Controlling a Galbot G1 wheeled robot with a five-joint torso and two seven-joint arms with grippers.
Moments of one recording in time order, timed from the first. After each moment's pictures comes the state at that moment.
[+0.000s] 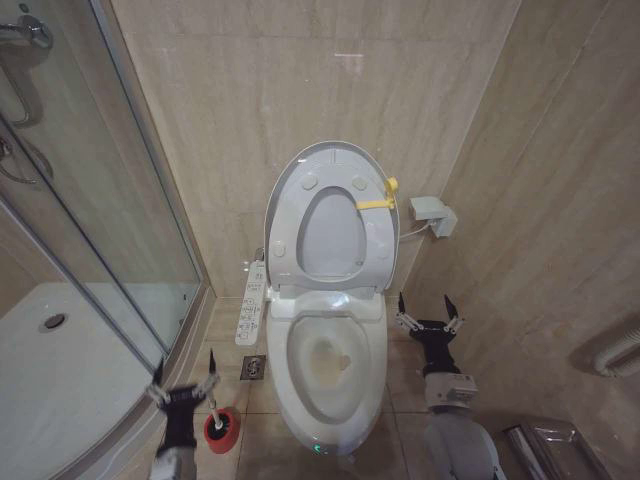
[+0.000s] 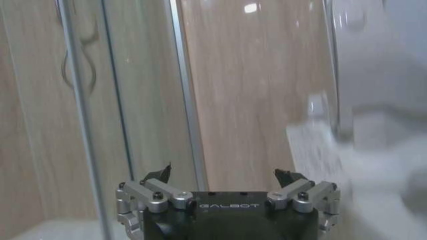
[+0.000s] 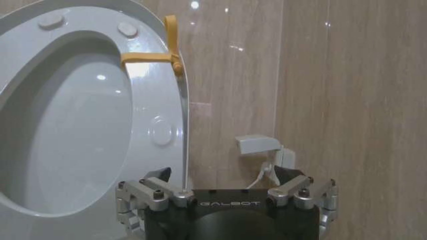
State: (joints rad) left arm 1.57 -1.38 -0.45 -1.69 0.04 -0.48 -0.40; right arm -1.41 1.48 0.55 2.02 0.00 0.12 0.20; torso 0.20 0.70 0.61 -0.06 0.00
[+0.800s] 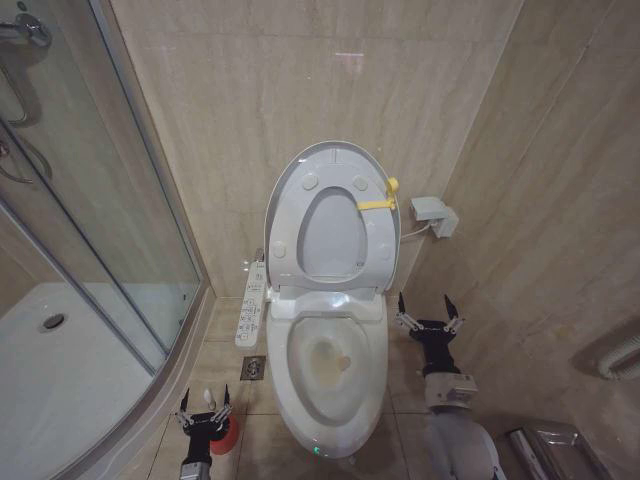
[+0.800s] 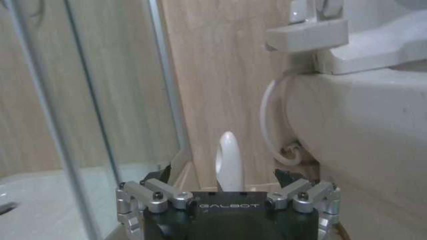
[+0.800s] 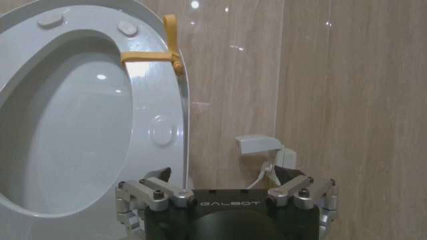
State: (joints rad) left arm 1.26 -1.38 -0.41 -1.10 -0.01 -0.65 -0.26; right arm -1.41 1.48 0.55 2.02 0.00 0.12 0.20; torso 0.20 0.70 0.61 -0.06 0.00
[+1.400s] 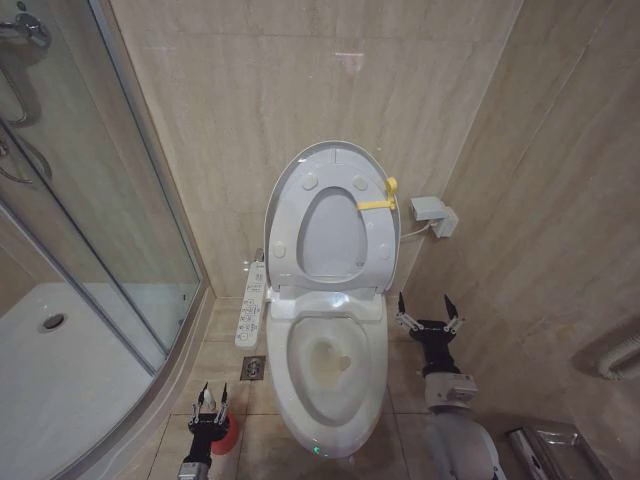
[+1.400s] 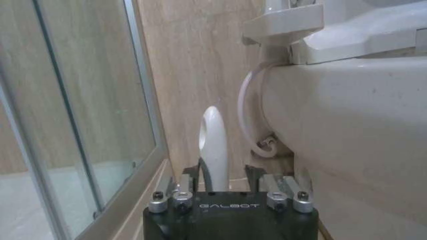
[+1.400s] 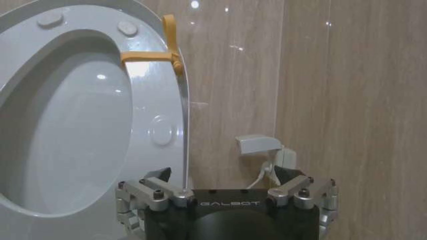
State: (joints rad) left arm 1.23 -1.38 -0.44 -1.00 -0.02 -0.72 -0.11; right arm -1.41 1.48 0.55 2.02 0.00 0.12 0.20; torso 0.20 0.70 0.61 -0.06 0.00
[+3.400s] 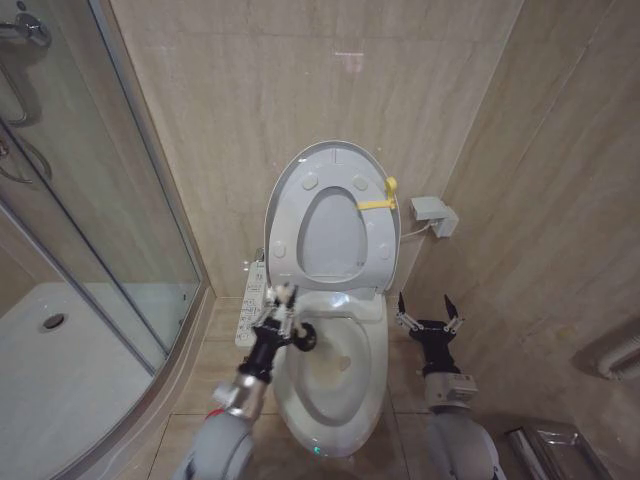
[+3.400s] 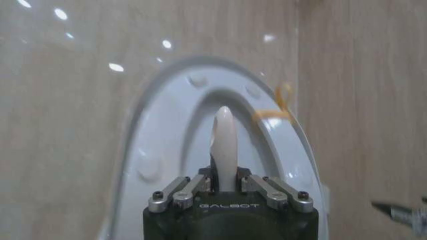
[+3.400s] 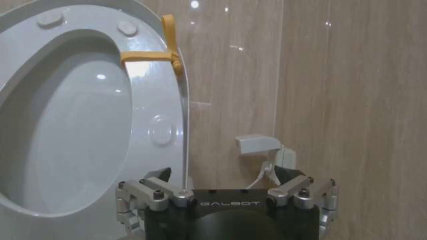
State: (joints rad) left arm 1.16 -1.23 -0.06 -1.89 -0.24 -0.32 -0.07; right arm -1.41 1.48 0.55 2.02 0.00 0.12 0.20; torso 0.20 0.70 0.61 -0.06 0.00
